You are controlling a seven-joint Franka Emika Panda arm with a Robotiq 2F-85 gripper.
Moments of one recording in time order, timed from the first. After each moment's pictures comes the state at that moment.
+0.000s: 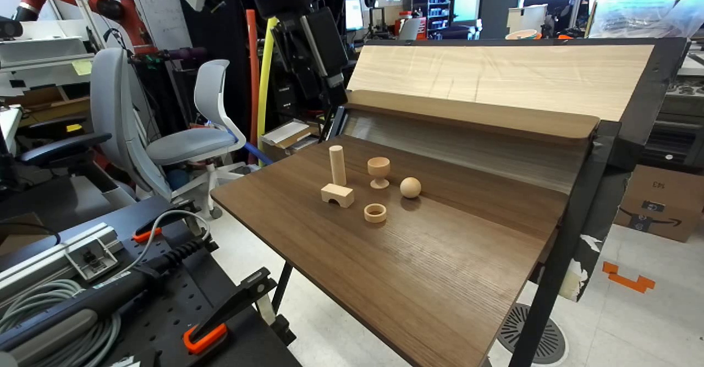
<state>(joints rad) -0.12 -0.02 -0.02 -2.47 -0.19 2.66 0.27</state>
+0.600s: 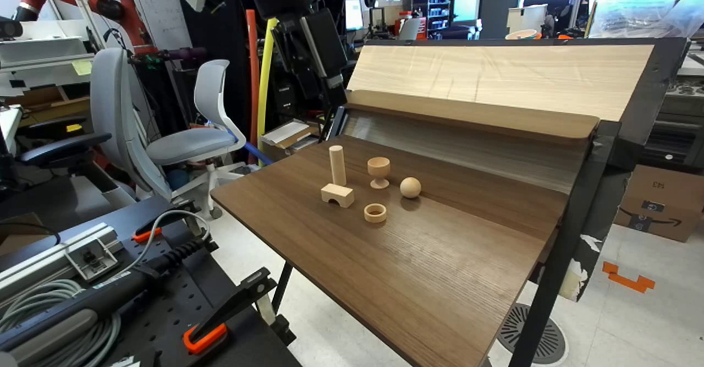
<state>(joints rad) -0.12 -0.02 -0.02 -2.47 -0.19 2.66 0.27</state>
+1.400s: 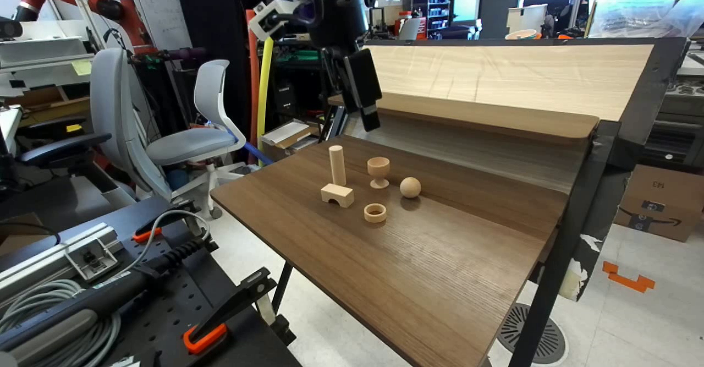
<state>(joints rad) -0.09 0.21 -0.06 -2.28 -0.10 2.68 0.41</state>
